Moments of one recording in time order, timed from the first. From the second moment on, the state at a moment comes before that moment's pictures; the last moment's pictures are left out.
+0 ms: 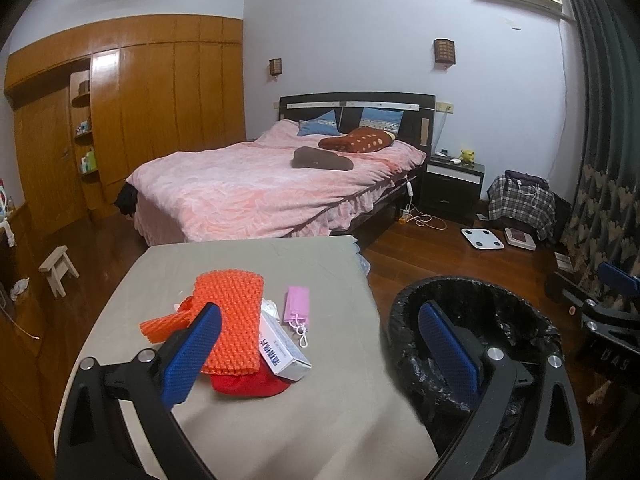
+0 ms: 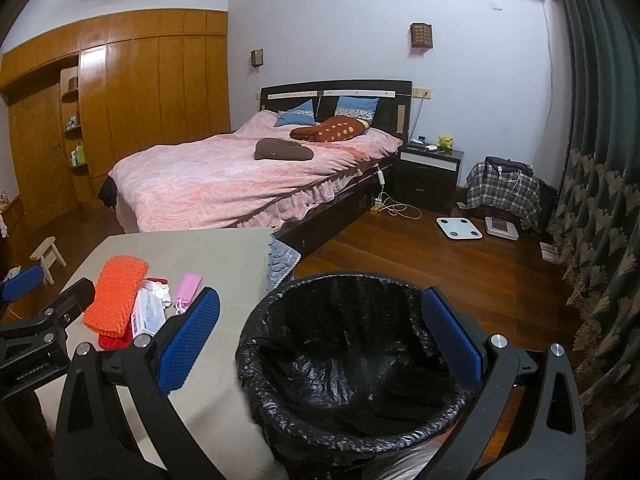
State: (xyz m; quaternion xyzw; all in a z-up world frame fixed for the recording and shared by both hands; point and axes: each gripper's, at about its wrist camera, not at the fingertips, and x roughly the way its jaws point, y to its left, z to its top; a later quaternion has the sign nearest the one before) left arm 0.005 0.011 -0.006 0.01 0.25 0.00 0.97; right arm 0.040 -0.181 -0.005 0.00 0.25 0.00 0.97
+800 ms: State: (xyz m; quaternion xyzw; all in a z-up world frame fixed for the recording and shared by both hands) left arm 0.082 0.120 -0.088 0.02 0.28 0.09 0.96; right arm 0.107 -0.101 -0.065 -0.01 0.28 0.06 0.96
